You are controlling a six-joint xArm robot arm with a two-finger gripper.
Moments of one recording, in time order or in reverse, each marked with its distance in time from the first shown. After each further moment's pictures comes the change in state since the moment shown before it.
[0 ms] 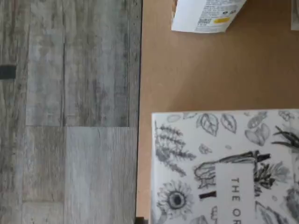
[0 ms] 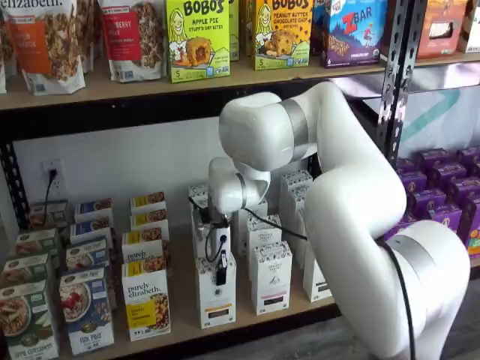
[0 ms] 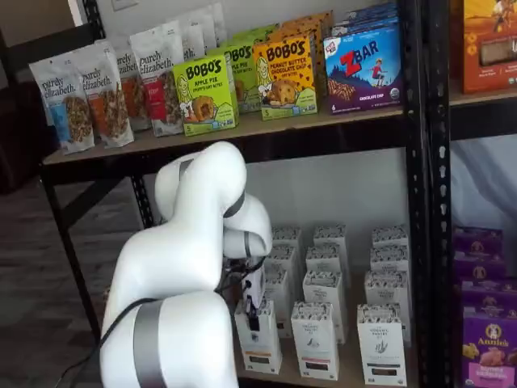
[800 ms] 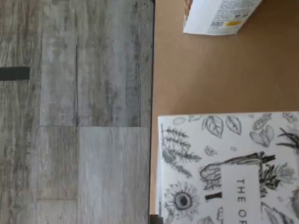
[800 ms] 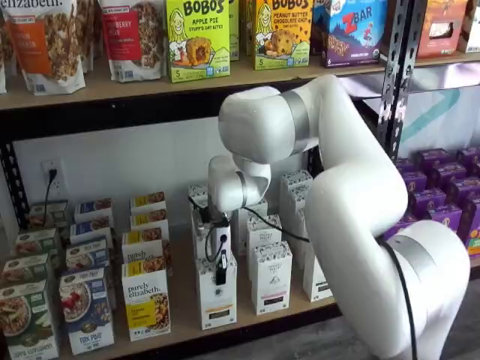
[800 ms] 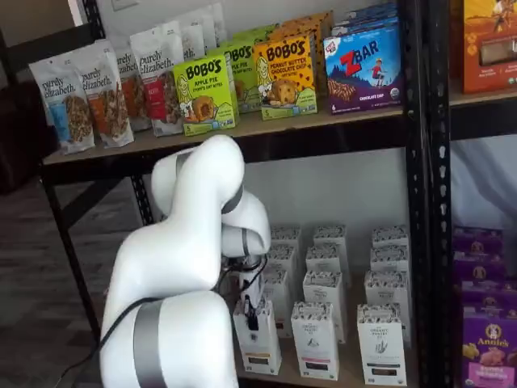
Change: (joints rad) arm 0.008 -0.053 0.075 -0.002 -0.011 0.007
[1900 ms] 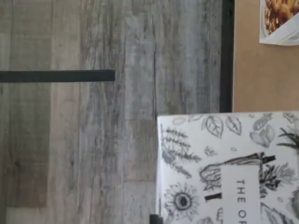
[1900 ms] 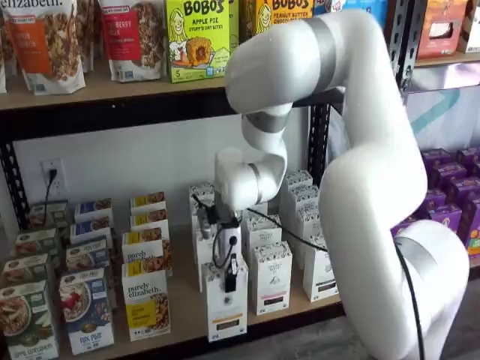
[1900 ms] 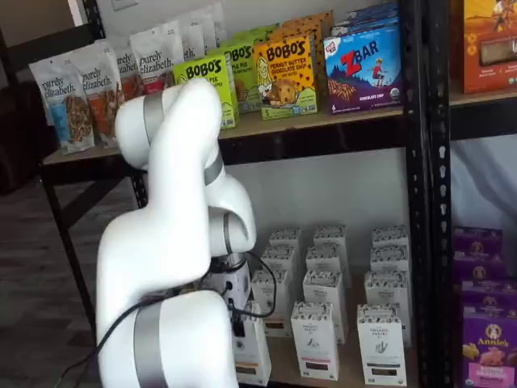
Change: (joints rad) arm 0.056 -0.439 0.613 -0.024 -0.177 0.067
